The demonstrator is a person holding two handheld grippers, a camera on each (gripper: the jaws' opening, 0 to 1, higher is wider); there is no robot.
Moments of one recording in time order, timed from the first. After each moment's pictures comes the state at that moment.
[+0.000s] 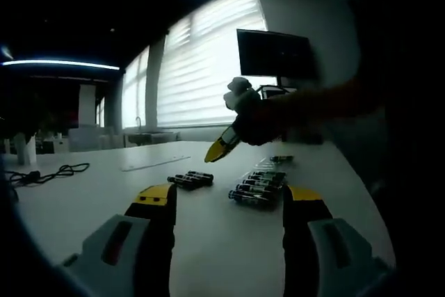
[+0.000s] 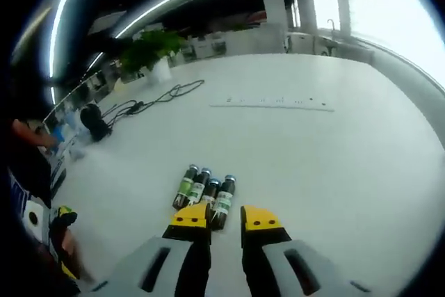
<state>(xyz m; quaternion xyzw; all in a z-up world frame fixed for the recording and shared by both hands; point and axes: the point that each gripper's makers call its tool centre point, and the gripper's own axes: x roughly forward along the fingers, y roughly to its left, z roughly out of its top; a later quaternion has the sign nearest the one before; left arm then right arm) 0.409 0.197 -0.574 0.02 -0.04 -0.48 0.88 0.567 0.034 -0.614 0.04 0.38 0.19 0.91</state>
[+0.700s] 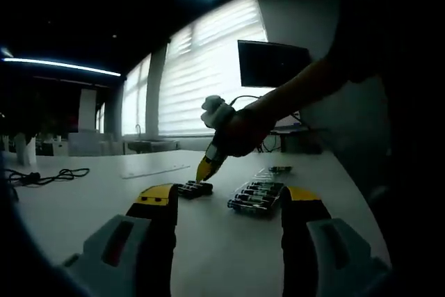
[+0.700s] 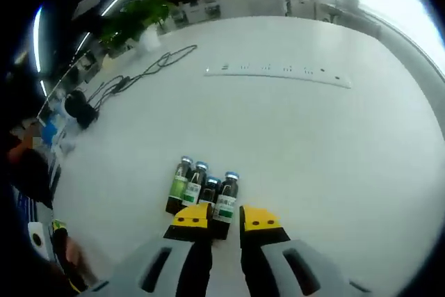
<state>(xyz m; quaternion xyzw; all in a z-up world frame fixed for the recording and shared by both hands) 0.403 0.202 -0.561 0.00 -0.07 -0.48 0.88 0.583 0.045 -0.641 0.02 0.49 0.16 0.86</state>
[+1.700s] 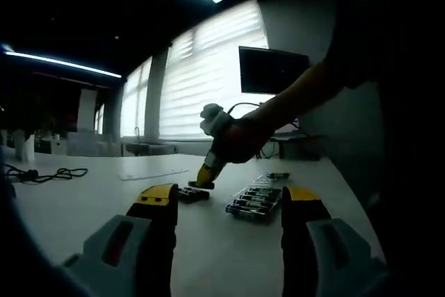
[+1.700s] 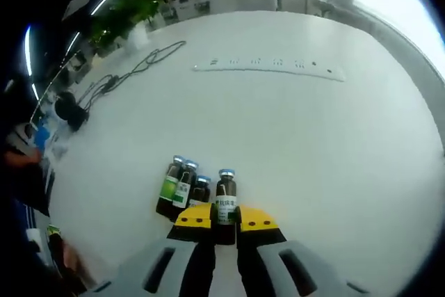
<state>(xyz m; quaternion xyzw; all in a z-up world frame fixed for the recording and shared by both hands) 0.402 0.204 -0.556 -0.02 -0.07 -0.48 0.87 0.570 0.041 -0.631 0.02 0.48 0.14 0.86</state>
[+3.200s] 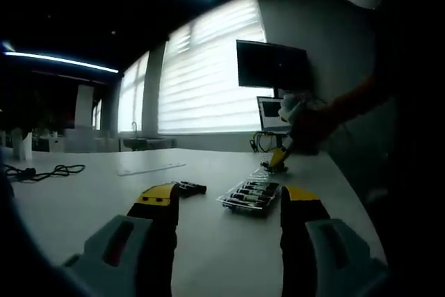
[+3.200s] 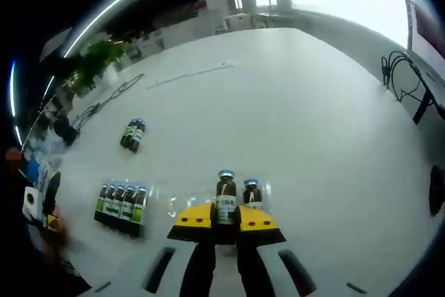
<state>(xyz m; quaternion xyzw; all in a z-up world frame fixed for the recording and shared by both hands) 0.401 0.198 -0.564 -0.01 -0.06 -0.49 0.87 0.431 -0.112 -0.631 0.08 0.42 0.02 0.90</state>
